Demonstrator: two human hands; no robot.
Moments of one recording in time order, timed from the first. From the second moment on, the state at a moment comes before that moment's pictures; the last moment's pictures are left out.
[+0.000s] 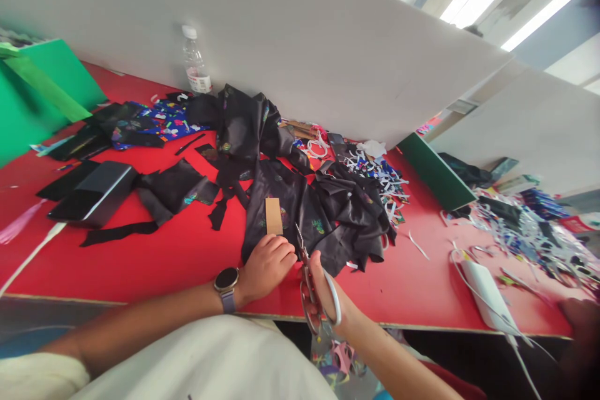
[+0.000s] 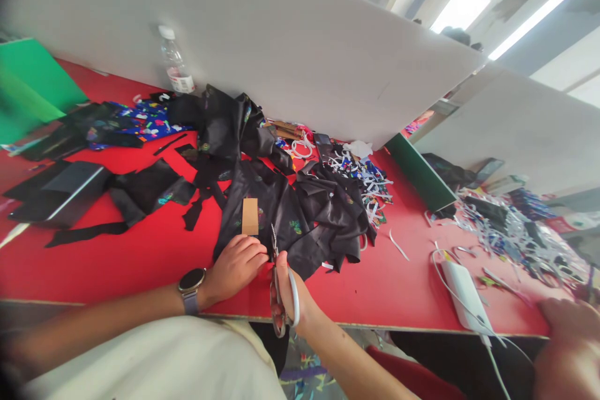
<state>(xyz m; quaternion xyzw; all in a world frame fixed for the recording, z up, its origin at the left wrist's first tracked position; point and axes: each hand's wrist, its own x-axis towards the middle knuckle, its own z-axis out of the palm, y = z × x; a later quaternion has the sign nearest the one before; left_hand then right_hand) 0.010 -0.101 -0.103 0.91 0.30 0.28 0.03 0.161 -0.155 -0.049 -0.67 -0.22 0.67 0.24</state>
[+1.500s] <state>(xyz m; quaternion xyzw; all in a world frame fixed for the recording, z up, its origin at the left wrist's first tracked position) 0.012 -0.096 -0.096 0.92 0.32 0.23 0.07 0.164 -0.165 -0.051 -0.67 -0.19 0.68 0.23</state>
